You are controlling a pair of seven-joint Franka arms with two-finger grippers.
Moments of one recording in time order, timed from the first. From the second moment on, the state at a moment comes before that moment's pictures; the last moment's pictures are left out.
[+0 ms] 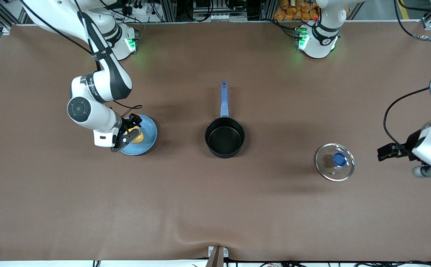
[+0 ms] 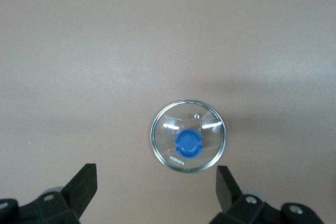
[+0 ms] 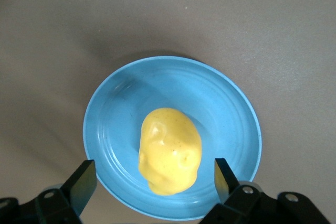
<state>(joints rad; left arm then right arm) 0.25 0.33 -0.29 -1.46 0.15 1.85 -0.06 0.21 0.29 0.07 -2.13 0.10 2.29 -0.48</state>
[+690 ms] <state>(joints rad) 0.29 0.17 -0.31 -1.45 0.05 1.68 -0.05 0.21 0.31 0.07 -2.21 0.08 2.42 -0.48</state>
